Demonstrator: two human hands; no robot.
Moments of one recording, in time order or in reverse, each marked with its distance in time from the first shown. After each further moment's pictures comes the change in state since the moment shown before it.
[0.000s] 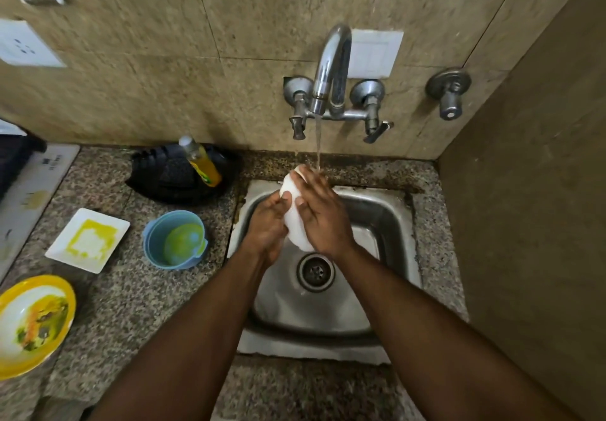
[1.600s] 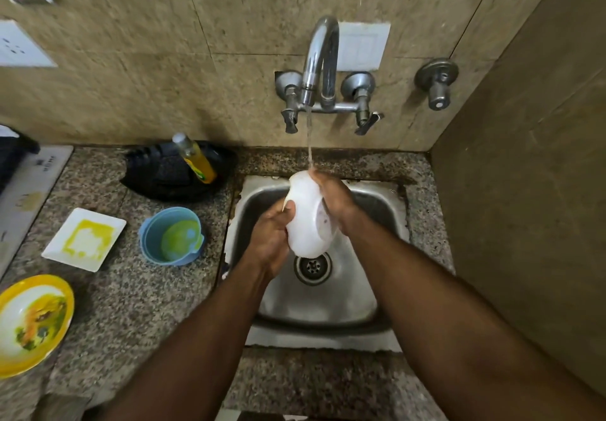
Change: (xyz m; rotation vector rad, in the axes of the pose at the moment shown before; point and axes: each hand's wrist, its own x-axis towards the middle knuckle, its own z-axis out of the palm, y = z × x) left_hand -0.032 -0.016 0.009 -0.020 -0.053 -0.092; right_hand 0.026 0.002 -0.027 0.724 -0.121 0.934
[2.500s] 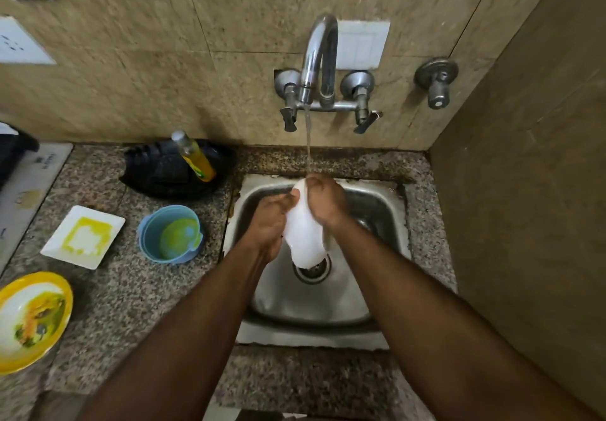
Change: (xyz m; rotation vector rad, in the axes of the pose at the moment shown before) left_hand 0.018 0.018 0.006 0.160 0.079 0.065; right_hand -0.007 0.006 0.012 -0.496 0.168 -0.273
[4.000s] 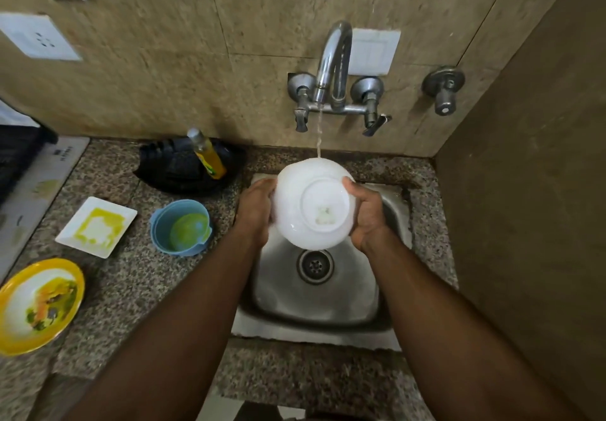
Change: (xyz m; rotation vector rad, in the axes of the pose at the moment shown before) left_hand 0.012 0.014 -0.029 0.058 0.243 -0.022; right_hand -0.030 0.032 -0.037 1.176 -0.208 0.294
